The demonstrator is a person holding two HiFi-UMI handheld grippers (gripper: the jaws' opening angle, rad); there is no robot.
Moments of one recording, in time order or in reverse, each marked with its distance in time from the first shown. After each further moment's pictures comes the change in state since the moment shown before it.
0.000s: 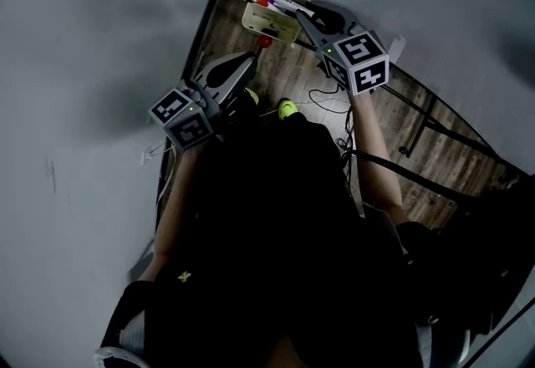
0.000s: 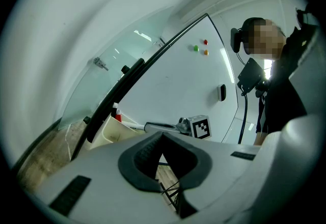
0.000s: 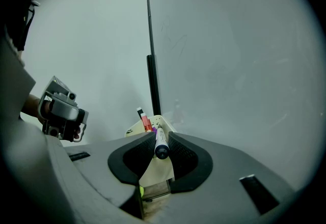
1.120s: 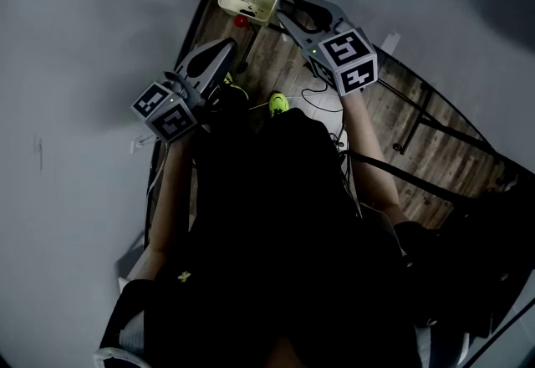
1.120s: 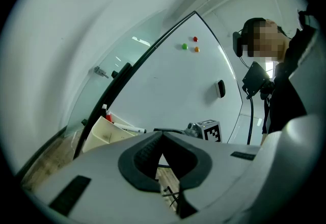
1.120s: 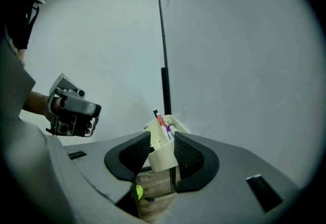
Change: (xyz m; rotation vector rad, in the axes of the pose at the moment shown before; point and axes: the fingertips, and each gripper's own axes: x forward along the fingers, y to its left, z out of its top) left arm 0.001 -0.036 -0.006 0.062 -0.049 0.074; right arm -0.051 0.024 -0.004 -0.036 -0.051 0.052
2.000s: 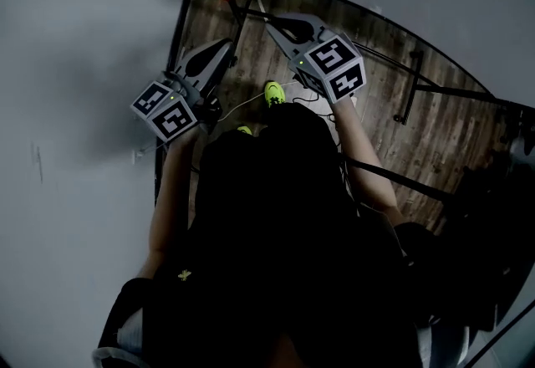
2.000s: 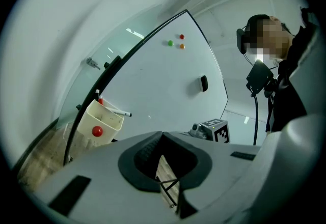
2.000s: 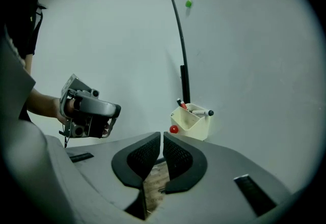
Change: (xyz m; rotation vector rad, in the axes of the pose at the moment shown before) left arm -0.044 -0.035 -0.044 -0.009 0.080 -0.110; right arm -0.048 0.096 -0.036 0.060 0.050 -0.022
